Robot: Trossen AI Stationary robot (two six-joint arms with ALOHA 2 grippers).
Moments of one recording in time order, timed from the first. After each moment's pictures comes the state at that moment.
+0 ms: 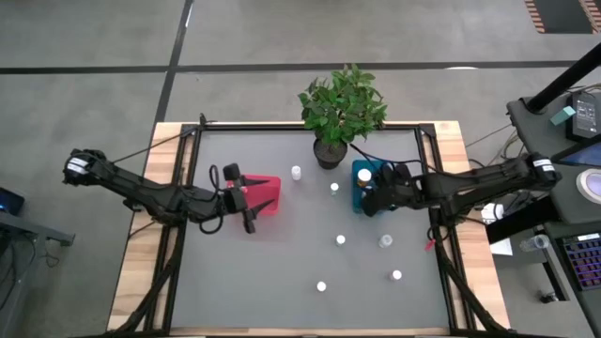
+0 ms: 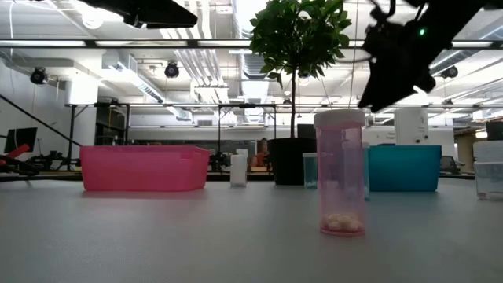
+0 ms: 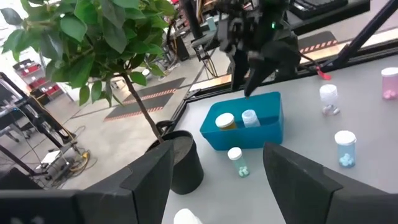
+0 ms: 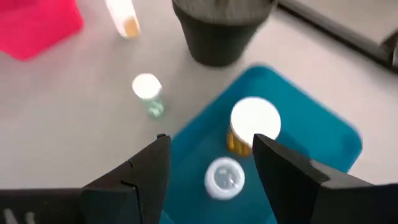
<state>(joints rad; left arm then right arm) -0.30 1.00 0.63 0.21 -0.69 0.27 0.11 1.10 0.73 -0.61 0.58 0.73</state>
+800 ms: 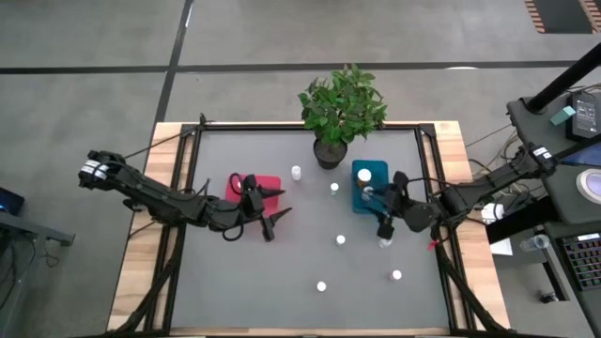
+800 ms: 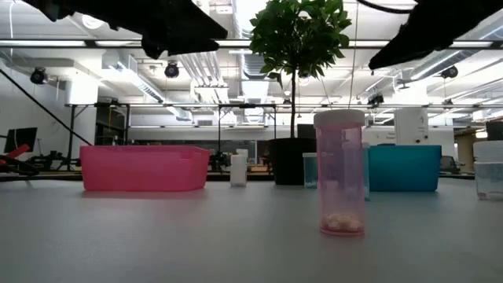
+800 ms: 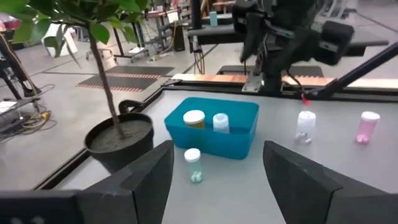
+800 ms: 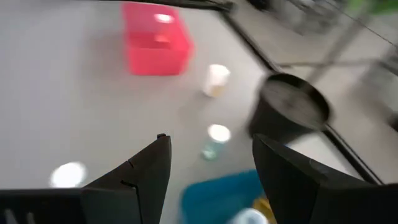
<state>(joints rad) -0.30 1.27 0.64 0.47 -0.69 -0.05 0.43 0.93 0.62 -0.35 0.72 0.23</state>
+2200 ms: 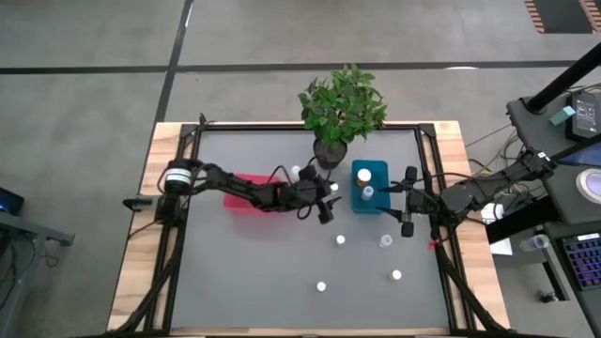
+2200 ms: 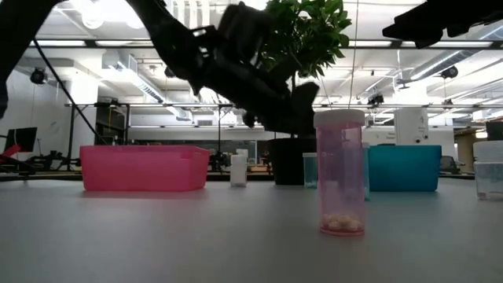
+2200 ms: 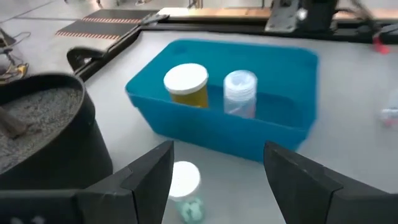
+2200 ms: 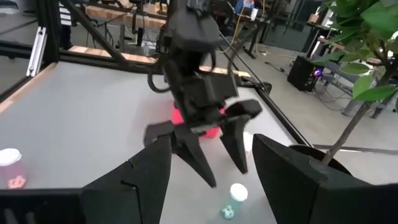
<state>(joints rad) 0.02 2.00 1.16 0.46 -0.36 -0.05 0.43 0.51 0.42 -0.10 0.55 -0.10</state>
